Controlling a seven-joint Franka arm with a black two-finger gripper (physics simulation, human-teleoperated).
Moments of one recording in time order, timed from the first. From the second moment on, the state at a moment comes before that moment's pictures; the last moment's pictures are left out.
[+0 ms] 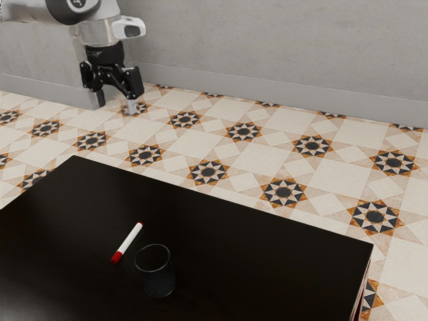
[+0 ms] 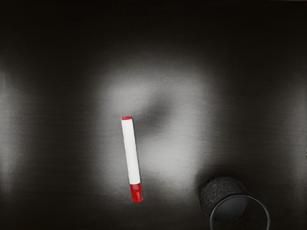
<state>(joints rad) -0.10 0.06 0.12 -1.47 0.01 1.46 0.00</state>
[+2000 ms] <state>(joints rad) -0.10 0.22 0.19 -2.30 -0.03 2.50 0.08</state>
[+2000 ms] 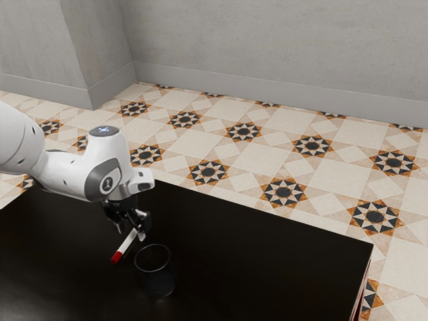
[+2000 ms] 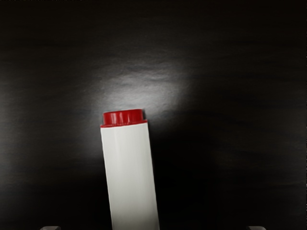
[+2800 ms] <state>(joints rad) -0.10 0.22 0.19 -2.30 -0.02 2.50 0.07</state>
